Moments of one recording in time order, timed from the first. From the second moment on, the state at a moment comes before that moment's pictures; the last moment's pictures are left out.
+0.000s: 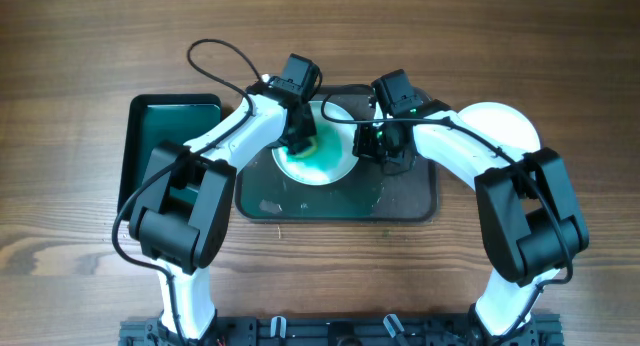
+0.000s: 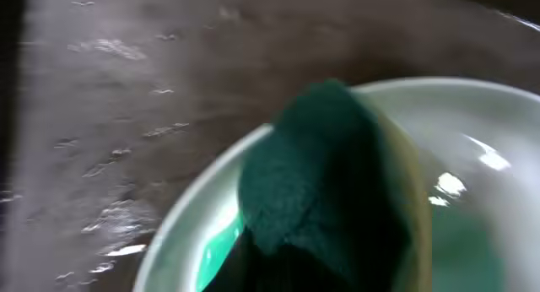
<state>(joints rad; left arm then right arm) -0.43 2.04 1.38 -0.68 -0.14 -0.69 0.39 1.93 1.17 -0.50 -0.33 0.59</state>
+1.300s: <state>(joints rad) -0.42 2.04 1.39 -0.83 -0.23 -0.63 0.41 1.93 1.17 -0.54 -0.42 0.57</state>
